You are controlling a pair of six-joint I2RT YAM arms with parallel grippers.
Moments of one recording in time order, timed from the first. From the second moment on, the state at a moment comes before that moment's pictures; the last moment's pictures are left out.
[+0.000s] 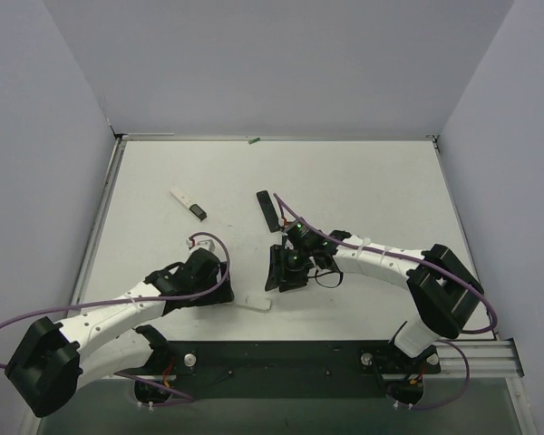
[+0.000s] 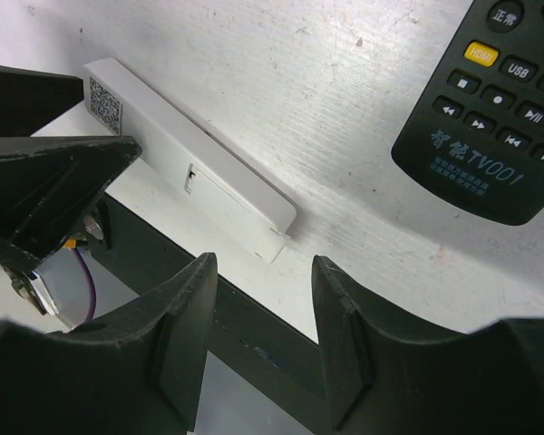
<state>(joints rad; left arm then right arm) -0.73 1.01 0.48 -0.52 -0.16 -0.81 0.83 1.57 0.88 -0.34 -0.33 0.76</state>
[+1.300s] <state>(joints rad) -0.90 1.19 0.56 -0.22 0.17 -0.80 0.83 1.45 0.87 -0.59 -0.06 0.71</state>
